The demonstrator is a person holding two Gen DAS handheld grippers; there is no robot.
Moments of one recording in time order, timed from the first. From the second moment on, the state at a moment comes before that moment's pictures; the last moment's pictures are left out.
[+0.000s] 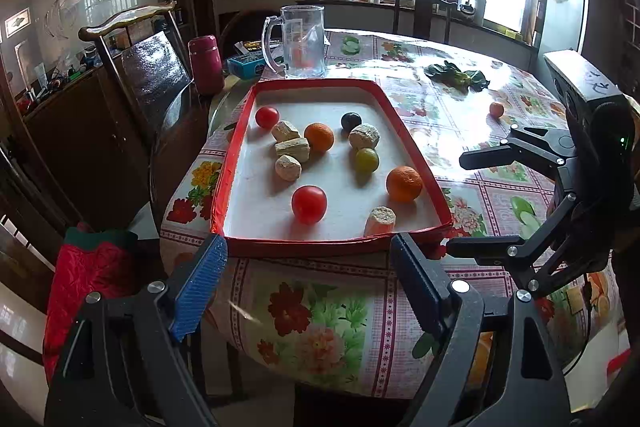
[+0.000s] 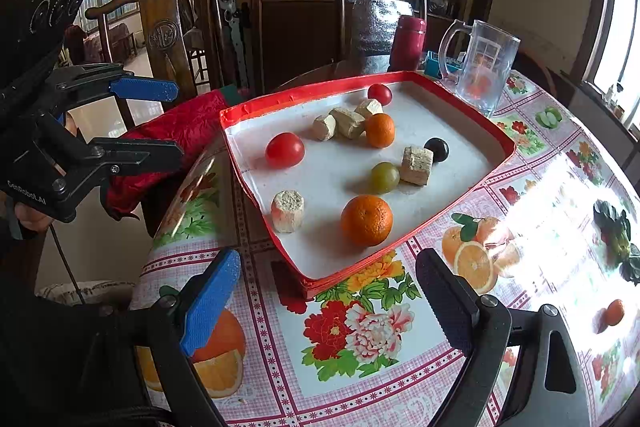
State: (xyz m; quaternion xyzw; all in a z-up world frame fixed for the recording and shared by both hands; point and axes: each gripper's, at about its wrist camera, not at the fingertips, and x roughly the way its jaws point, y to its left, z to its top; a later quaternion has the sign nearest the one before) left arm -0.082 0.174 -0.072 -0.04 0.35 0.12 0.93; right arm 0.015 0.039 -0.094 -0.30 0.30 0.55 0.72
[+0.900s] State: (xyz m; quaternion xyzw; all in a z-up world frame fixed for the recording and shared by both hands) left arm -0.082 0.174 -0.070 -0.04 0.35 0.12 0.93; right arm 0.015 0.039 -0.094 -0.30 0.30 0.54 0.72
